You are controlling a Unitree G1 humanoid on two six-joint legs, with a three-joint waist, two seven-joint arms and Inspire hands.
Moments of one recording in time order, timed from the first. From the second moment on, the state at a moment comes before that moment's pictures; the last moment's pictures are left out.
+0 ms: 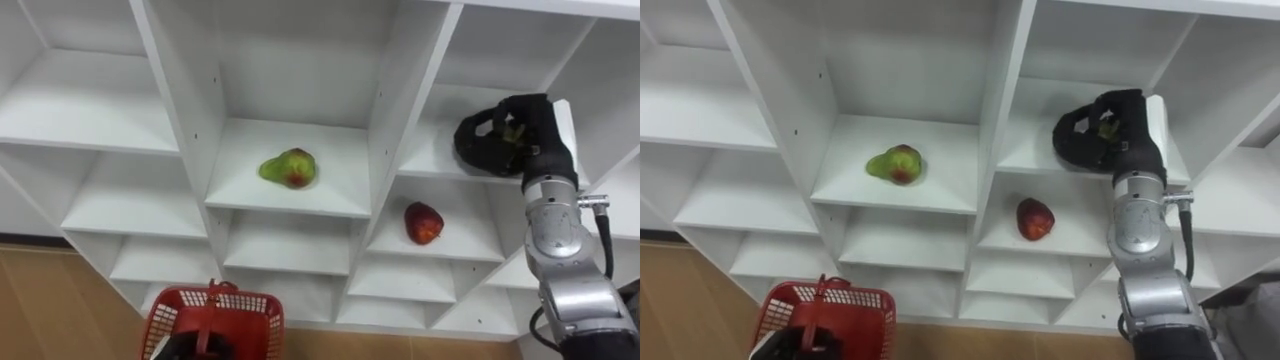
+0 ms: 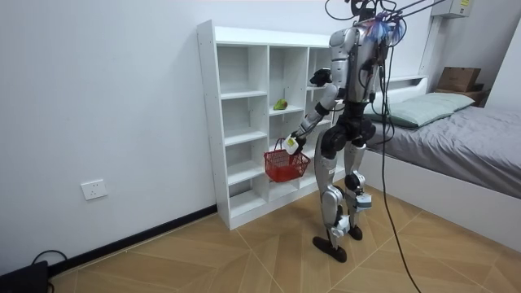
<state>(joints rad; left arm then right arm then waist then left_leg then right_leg) 0.13 0.17 -0.03 0.75 -0.08 0.06 0.01 -0.21 -0.30 -0.02 0.29 -0.16 0.00 -0.22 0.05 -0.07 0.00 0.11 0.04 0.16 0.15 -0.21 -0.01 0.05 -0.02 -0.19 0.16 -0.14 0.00</state>
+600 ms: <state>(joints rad) 0.10 0.14 -0.12 0.57 -0.13 0.06 -0.07 -0.11 -0.28 0.03 0.13 -0.17 0.01 -0.15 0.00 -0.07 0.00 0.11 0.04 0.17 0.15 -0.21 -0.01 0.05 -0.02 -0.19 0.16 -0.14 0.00</state>
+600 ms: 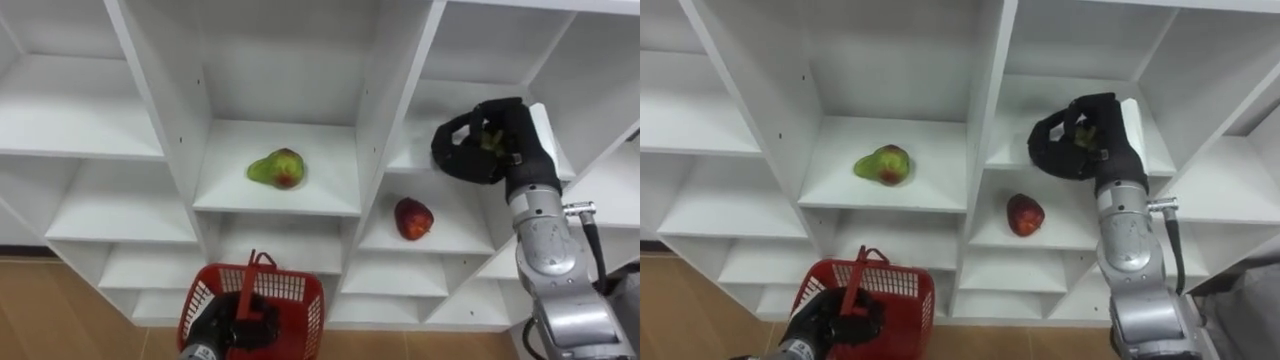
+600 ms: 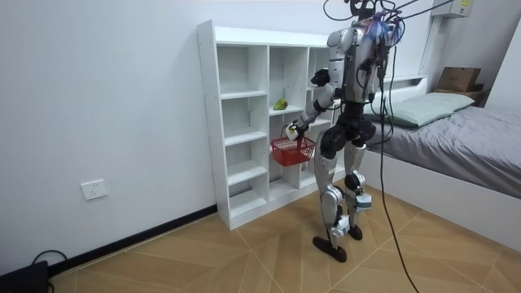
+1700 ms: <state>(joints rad) 0.10 0.14 -0.19 0.53 -0.27 0.08 -0.17 -0.05 -0.21 0.04 -0.05 -0.15 0.07 0.01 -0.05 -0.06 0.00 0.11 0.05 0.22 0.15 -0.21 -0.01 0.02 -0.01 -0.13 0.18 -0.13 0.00</state>
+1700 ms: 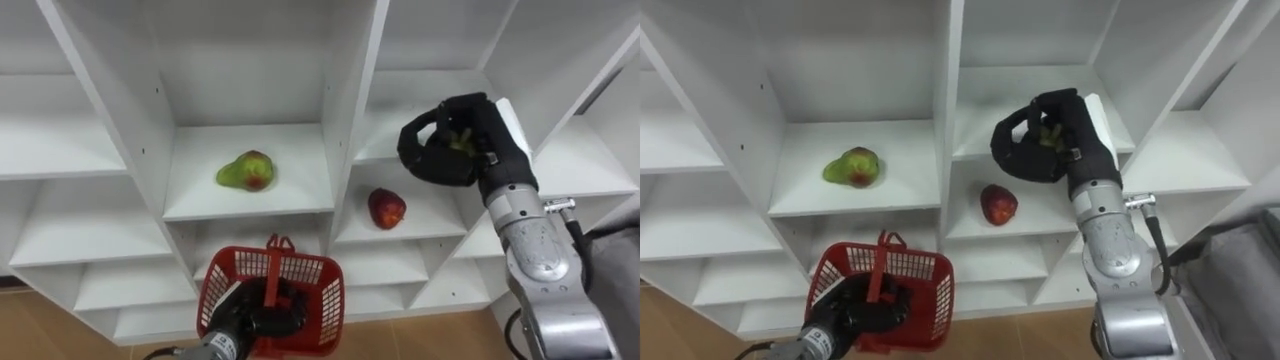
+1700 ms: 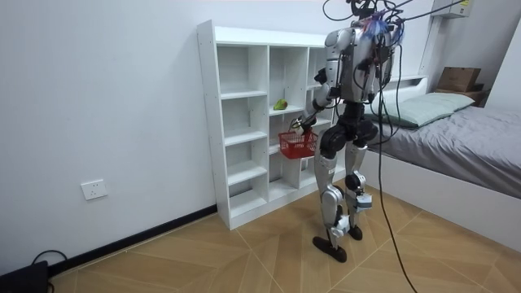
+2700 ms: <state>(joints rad) 0.10 0.14 -0.22 0.53 -0.28 0.08 -0.17 0.08 -0.20 0.19 -0.10 -0.18 0.10 0.21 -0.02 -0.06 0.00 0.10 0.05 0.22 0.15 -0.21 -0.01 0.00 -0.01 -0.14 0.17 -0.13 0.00</state>
